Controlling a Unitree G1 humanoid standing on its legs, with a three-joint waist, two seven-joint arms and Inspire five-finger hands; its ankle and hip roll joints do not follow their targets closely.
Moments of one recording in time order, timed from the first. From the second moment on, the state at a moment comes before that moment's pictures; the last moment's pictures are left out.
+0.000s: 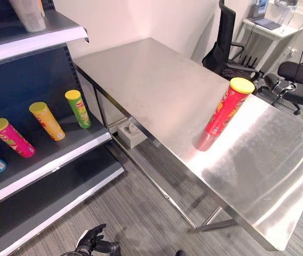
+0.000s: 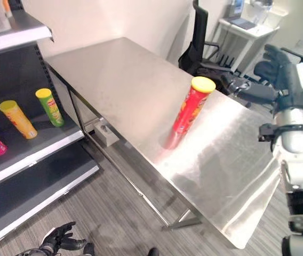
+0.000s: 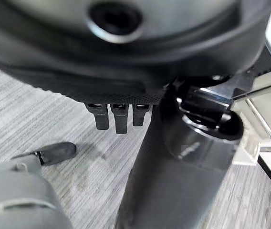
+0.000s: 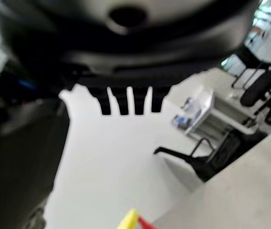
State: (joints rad) left arm 0.17 0.34 -0.12 0.82 -0.15 -0.02 -0.03; right arm -0.43 -1.03 -0.05 0.31 0.46 -0.08 -0.12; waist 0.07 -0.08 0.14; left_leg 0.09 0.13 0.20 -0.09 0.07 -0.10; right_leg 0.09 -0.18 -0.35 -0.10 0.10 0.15
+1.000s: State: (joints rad) left arm 0.19 0.34 -0.09 0.83 -0.16 -0.02 -0.03; right arm -0.43 -0.94 0.06 0.39 0.39 -0.03 -0.07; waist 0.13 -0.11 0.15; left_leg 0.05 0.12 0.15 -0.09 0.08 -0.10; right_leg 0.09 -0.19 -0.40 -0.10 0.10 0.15
